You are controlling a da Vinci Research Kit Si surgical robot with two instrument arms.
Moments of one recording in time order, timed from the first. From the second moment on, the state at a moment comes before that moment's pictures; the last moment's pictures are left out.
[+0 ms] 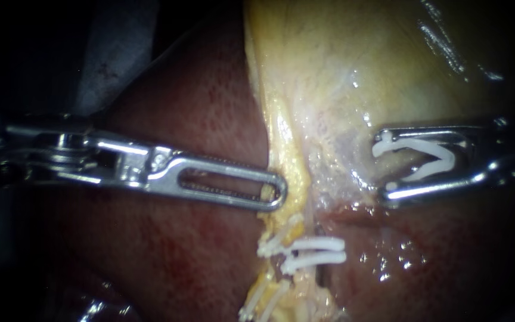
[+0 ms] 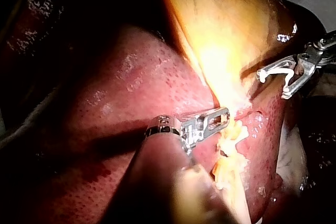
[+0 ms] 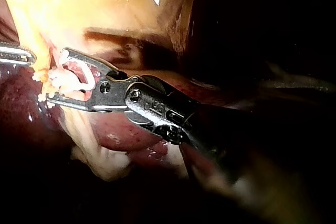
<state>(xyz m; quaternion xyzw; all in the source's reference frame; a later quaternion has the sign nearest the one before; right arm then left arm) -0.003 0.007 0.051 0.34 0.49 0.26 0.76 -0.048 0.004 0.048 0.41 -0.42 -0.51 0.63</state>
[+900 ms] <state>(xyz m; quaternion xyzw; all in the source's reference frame) 0.002 0.001 0.055 0.39 0.47 0.28 0.74 -0.044 0.005 0.045 0.42 -0.42 -0.51 0.63</state>
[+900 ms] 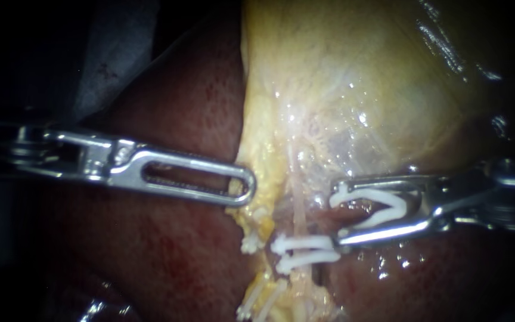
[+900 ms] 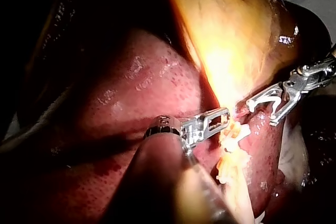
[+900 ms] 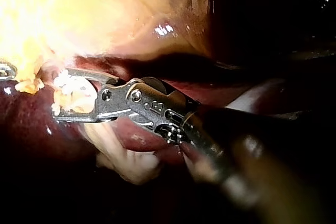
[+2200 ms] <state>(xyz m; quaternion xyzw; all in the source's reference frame) 0.006 0.001 0.061 0.40 0.46 0.29 0.74 -0.041 0.004 0.040 0.42 -0.42 -0.51 0.62</state>
